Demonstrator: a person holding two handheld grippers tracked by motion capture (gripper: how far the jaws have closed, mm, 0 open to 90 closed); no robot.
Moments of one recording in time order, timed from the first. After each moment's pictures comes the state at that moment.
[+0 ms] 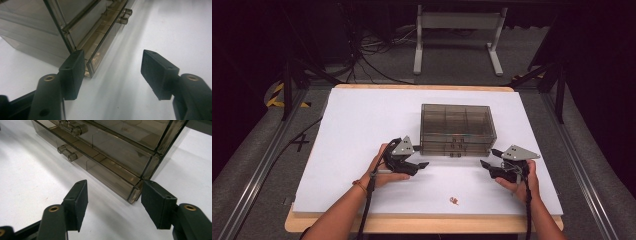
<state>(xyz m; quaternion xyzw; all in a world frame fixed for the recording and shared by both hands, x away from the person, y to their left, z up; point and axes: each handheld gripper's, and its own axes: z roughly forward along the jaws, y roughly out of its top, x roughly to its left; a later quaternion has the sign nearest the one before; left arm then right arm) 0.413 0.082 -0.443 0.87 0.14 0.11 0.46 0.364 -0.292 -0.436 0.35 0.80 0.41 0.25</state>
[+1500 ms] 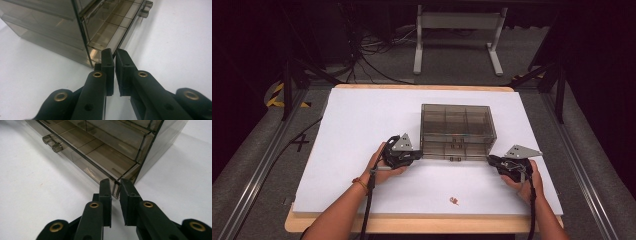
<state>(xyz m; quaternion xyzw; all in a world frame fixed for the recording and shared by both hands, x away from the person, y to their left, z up) 0.422 0.088 -0.443 0.88 0.16 0.10 0.43 0.367 -0.306 -0.440 0.36 0.82 0.39 0.22</state>
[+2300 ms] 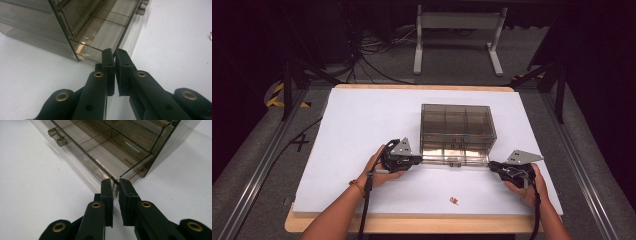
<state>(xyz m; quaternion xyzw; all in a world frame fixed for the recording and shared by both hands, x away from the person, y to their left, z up) 0.412 0.092 -0.442 0.89 0.13 0.08 0.42 0.352 -0.307 -0.438 0.33 0.84 0.38 0.21</state>
